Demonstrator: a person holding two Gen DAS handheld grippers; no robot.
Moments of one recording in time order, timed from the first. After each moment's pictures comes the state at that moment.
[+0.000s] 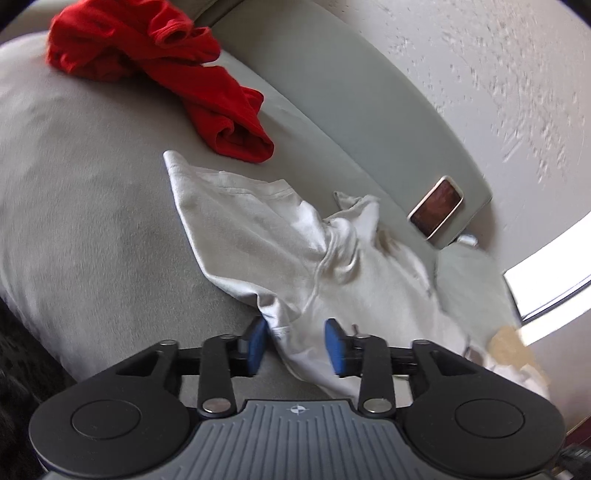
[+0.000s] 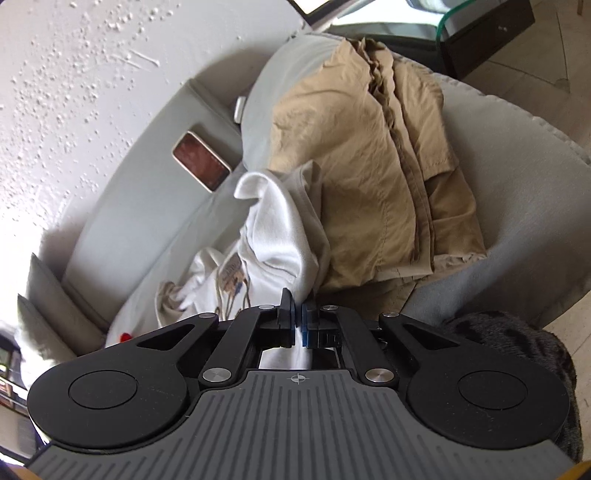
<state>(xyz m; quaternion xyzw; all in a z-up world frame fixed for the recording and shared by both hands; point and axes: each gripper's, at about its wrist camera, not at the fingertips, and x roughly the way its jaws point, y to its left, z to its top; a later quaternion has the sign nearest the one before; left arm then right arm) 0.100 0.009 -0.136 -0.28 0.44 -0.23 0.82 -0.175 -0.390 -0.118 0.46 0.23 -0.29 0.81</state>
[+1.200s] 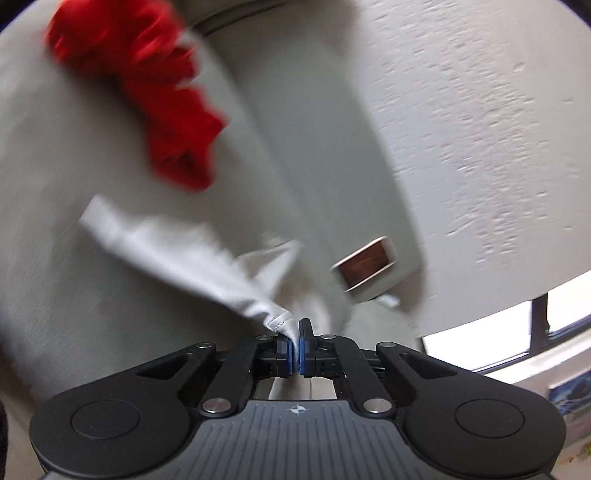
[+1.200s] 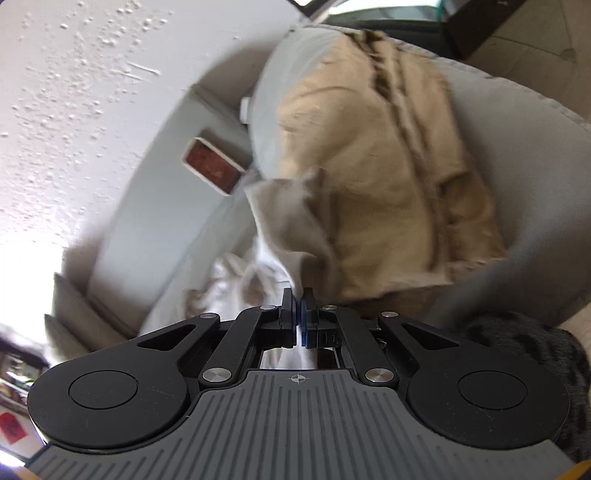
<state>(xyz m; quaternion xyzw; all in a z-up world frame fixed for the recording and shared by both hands) 0.106 0.012 -0.044 -0.42 0.38 -0.27 0.78 -0.167 -0.402 -0.103 0.51 0.20 -0.24 0.81</state>
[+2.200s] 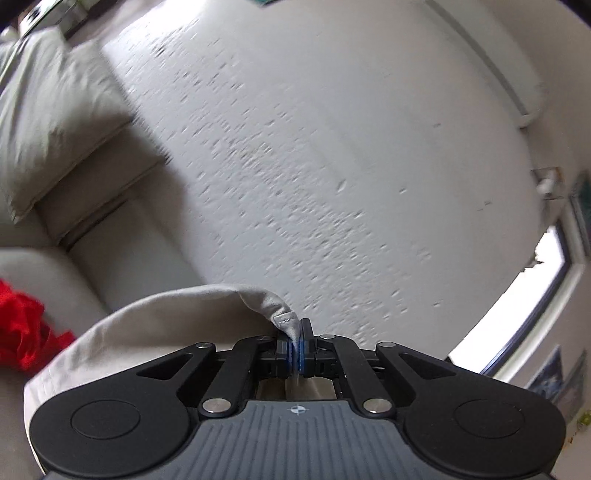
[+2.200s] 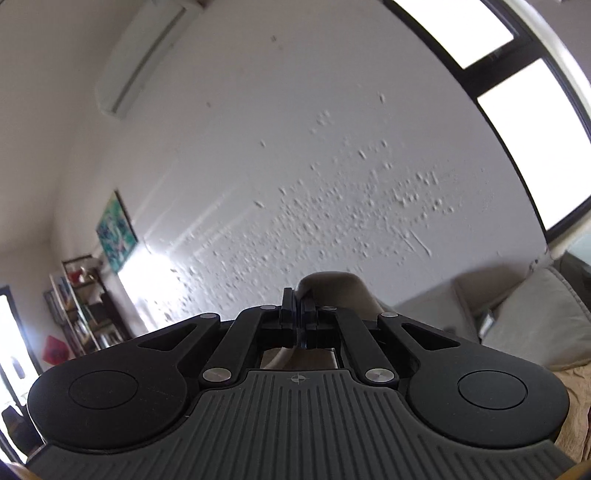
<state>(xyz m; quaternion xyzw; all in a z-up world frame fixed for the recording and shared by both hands) 0.122 0.060 0.185 -0.42 0.21 -0.30 0.83 -0.144 -0.329 0.188 0.28 0.00 -0.09 0.96</state>
